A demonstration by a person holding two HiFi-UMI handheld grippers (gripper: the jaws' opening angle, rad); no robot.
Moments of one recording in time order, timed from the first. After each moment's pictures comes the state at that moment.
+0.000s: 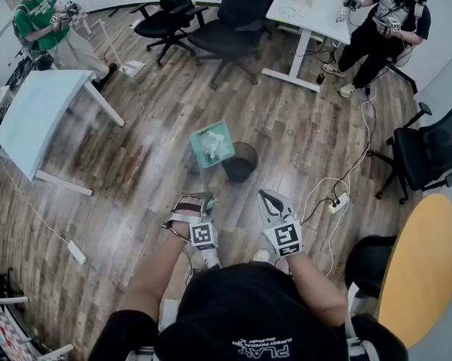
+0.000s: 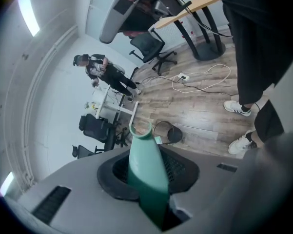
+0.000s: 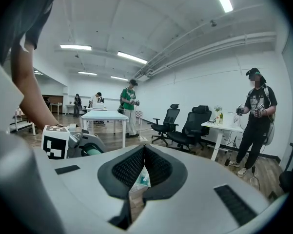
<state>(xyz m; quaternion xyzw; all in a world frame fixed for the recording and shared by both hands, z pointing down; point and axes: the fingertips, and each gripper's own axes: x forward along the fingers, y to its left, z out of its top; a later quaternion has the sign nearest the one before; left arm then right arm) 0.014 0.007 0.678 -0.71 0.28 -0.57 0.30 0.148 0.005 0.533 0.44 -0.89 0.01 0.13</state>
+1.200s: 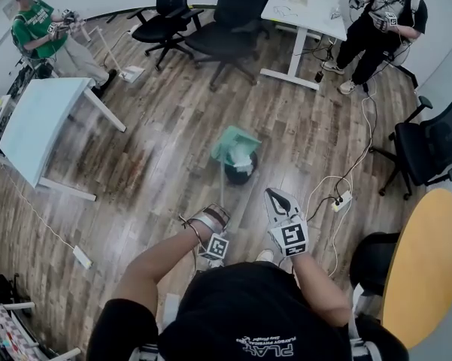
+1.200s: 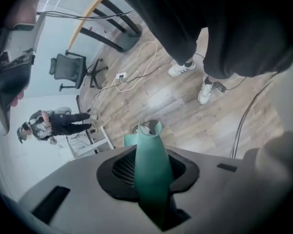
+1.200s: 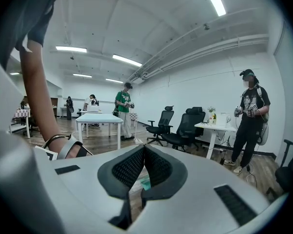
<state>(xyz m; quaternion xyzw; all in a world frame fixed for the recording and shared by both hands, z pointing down) 0.056 0.066 0.763 -0.57 -0.06 -0.65 0.50 0.181 0.001 0.527 0.47 -0.88 0.01 0.11</state>
